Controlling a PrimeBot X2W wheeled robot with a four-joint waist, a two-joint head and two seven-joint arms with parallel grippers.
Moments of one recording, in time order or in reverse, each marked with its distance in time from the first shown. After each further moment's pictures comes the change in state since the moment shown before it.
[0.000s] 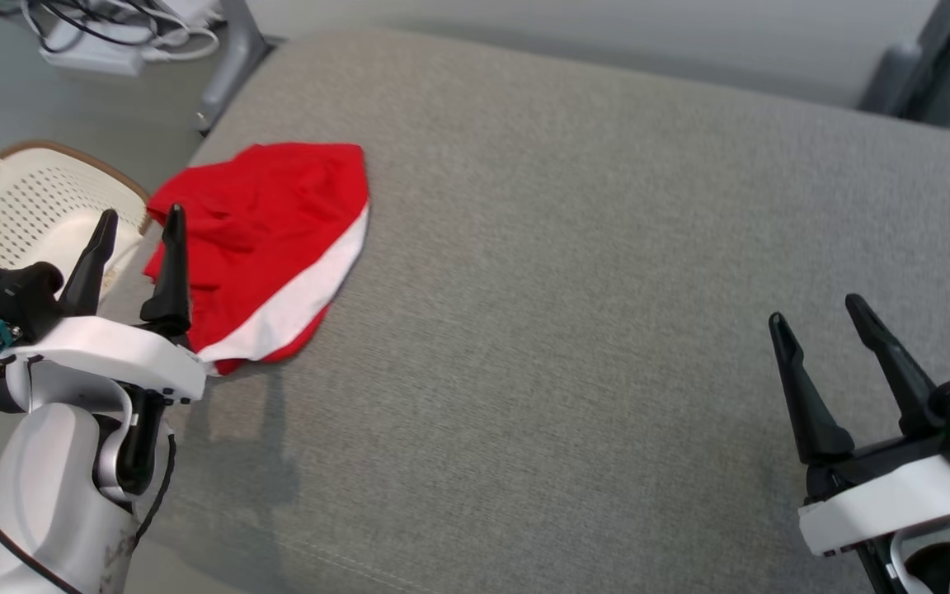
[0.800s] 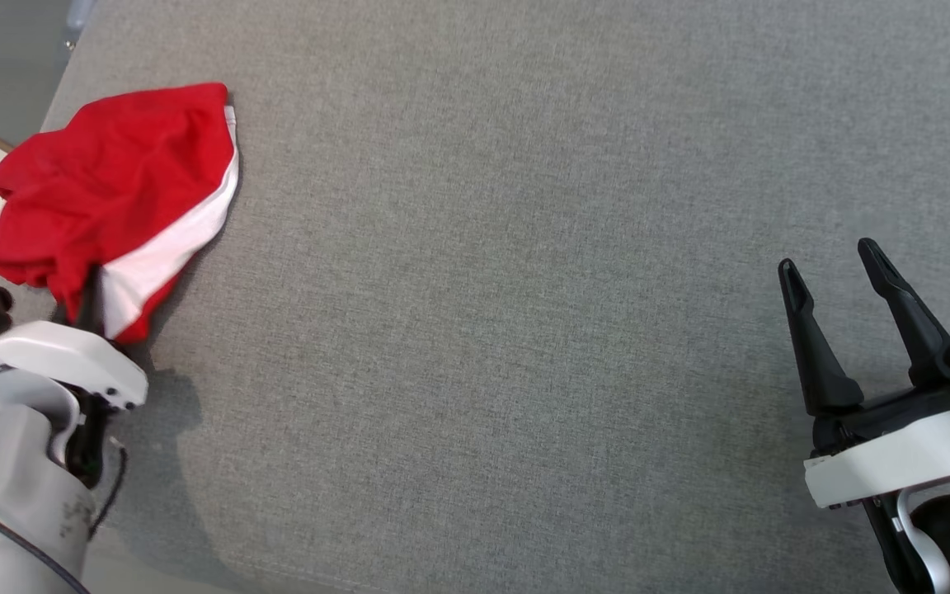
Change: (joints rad) left arm -0.232 0.001 -0.021 0.647 -0.103 -0.130 -0.063; right arm -0.105 -0.028 0.007 0.031 0.012 0.000 -0.022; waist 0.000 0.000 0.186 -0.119
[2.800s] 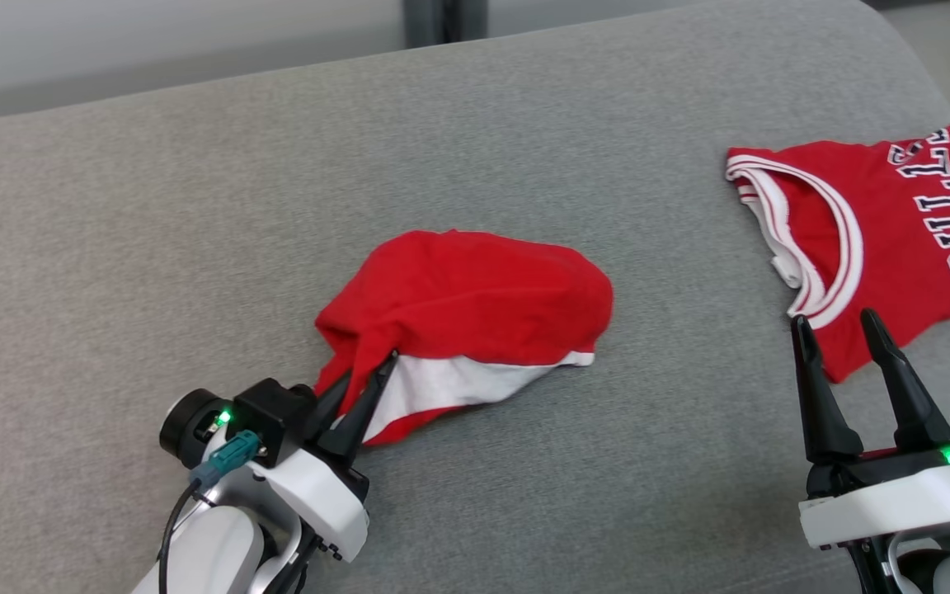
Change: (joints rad) left arm 0.387 0.011 -0.343 -0.852 0.260 0.053 0.092; right arm 0.094 0.072 -0.044 0.131 0.120 0.000 -0.154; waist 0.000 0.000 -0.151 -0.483
